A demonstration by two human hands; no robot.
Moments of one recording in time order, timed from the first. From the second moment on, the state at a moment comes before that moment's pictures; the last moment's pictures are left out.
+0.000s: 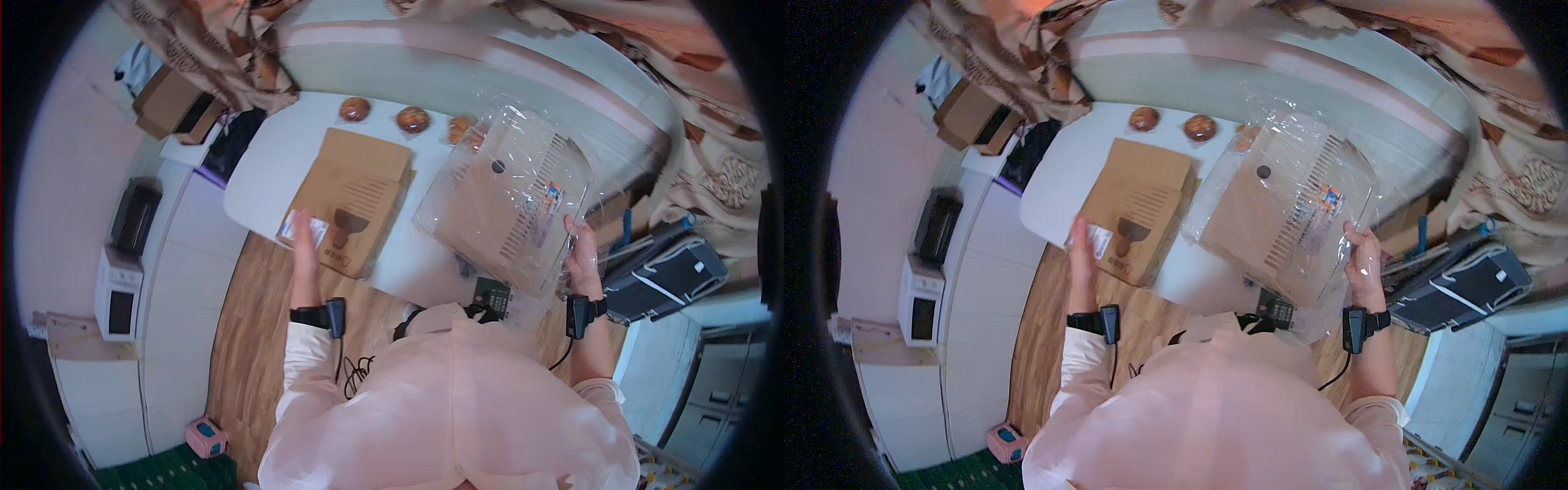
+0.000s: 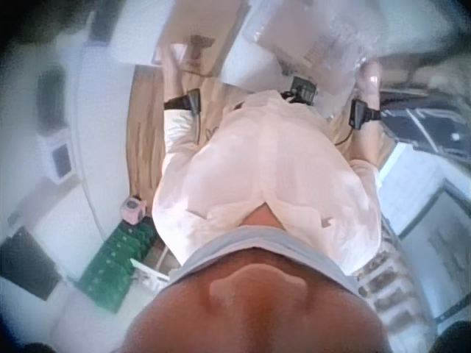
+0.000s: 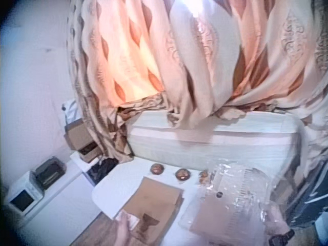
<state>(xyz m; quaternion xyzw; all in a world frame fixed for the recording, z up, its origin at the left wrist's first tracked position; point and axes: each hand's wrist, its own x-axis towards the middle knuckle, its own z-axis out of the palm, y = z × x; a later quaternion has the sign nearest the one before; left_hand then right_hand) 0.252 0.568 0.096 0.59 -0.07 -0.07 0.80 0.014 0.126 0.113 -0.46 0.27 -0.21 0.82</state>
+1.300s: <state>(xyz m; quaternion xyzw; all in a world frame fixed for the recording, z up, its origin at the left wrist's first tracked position) 0.242 0.570 0.147 0.51 -0.12 -0.32 0.79 0.087 0.256 0.115 -0.30 0.21 -0.23 0.90</state>
